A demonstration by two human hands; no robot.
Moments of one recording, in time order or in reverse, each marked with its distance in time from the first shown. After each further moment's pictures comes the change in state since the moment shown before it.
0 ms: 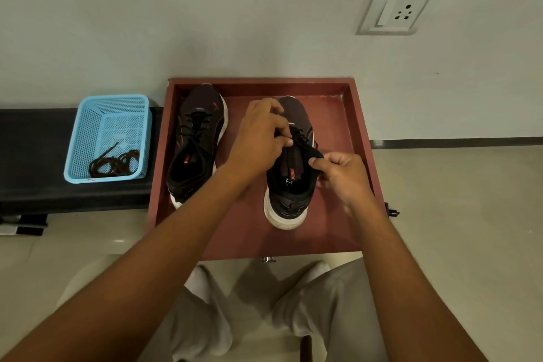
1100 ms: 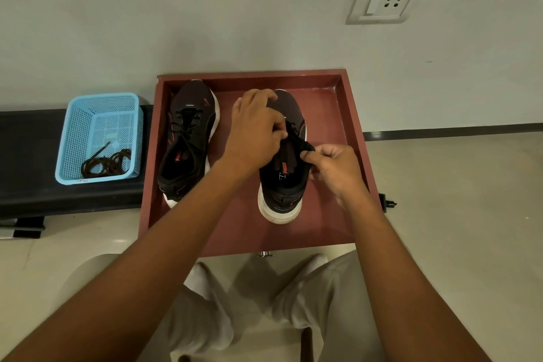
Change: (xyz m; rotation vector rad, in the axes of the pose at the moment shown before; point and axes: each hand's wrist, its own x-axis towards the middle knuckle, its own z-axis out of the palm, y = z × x) left_hand 0.003 0.008 0.005 0.207 -0.001 0.040; right_hand -0.002 -0.004 0.000 -0.049 0.006 -0.018
